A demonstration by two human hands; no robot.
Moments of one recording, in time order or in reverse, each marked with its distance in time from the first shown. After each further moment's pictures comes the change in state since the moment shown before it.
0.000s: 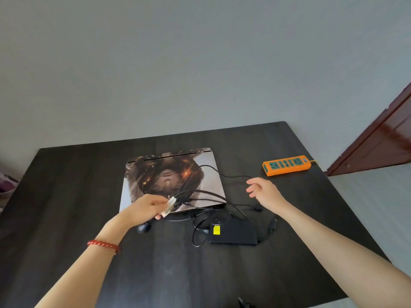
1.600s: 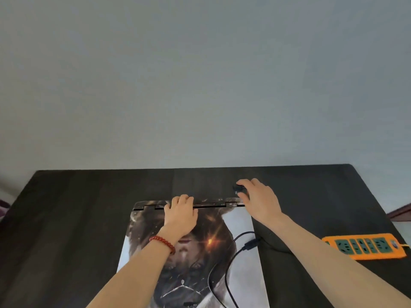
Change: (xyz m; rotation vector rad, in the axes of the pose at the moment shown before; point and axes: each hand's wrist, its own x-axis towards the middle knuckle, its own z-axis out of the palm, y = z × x) left_hand 0.237 -0.031 -0.049 0.541 0.305 -0.205; right_hand 0.233 -0.106 0.062 -0.563 0.065 -0.415
